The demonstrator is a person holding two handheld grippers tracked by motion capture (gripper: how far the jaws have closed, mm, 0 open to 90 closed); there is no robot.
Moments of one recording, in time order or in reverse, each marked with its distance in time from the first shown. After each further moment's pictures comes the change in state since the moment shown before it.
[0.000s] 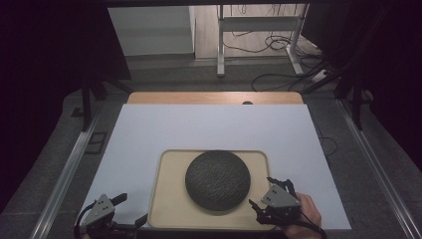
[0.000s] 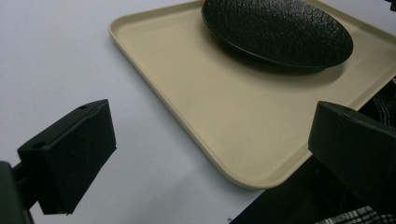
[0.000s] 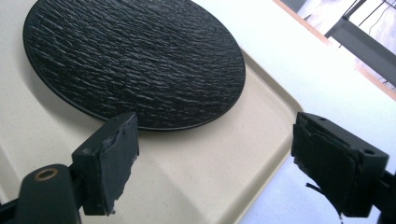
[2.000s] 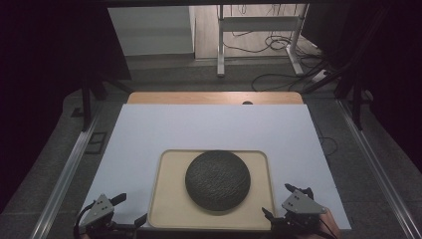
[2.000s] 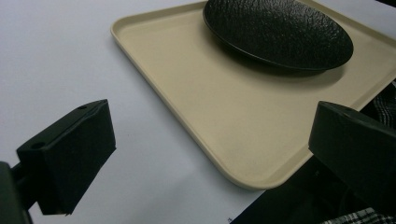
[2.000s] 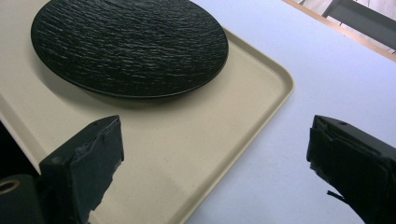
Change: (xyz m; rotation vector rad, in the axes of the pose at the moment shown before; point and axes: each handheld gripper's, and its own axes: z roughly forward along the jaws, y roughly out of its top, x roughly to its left) left arm 0.001 -0.001 -0.001 -0.009 0.004 -0.010; right arm -0.011 -0.028 -0.029 -0.022 0.009 0.143
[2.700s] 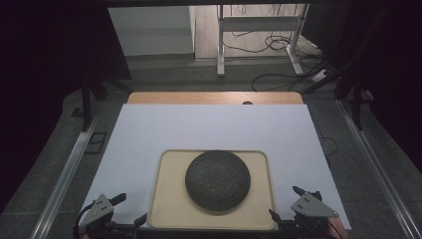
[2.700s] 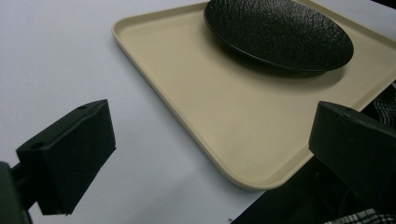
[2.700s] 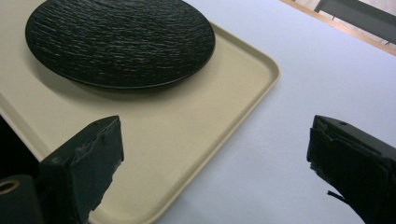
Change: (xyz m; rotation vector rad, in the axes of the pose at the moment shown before) left arm 0.000 0.000 0.000 -0.005 0.001 -0.004; right arm -0.008 -0.010 -0.014 -0.009 -0.021 0.054
